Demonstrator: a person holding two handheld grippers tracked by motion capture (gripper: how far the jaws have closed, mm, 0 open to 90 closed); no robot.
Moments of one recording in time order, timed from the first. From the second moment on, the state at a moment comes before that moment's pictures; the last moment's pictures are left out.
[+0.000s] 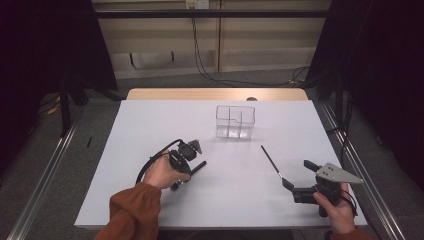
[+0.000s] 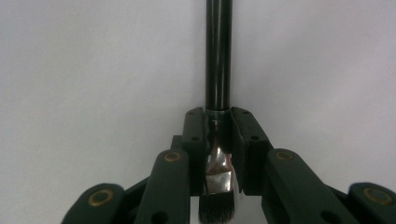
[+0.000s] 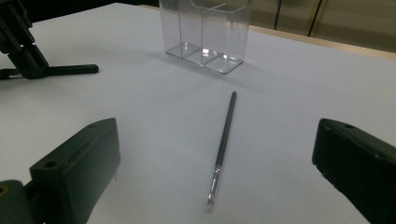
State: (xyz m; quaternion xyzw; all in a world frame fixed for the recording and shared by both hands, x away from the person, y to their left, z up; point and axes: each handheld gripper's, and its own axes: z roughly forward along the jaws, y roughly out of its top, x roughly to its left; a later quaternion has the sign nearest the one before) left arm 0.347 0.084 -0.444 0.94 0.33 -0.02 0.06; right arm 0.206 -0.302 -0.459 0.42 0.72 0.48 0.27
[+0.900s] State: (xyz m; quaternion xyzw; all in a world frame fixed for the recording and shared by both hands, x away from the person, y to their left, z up) left arm 0.351 0.106 -0.430 0.93 0.35 -0.02 0.13; right arm 0.207 -0.302 -0.459 0.42 0.72 0.48 0.27
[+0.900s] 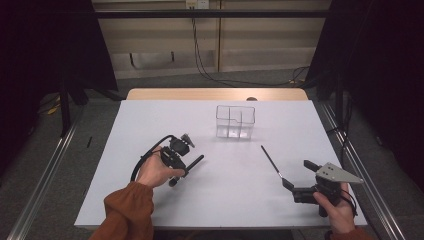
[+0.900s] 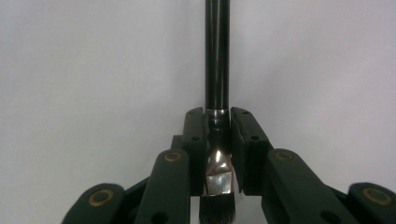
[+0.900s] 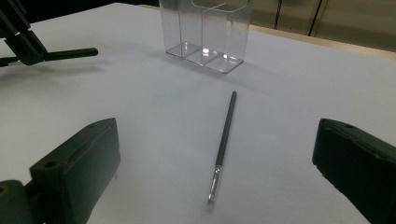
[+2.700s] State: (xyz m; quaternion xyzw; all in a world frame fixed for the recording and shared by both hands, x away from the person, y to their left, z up) left arm 0.325 0.153 -0.414 0.81 0.29 0.04 0.50; right arm 0.206 -0.302 -0.458 0.42 0.72 0.49 0.26
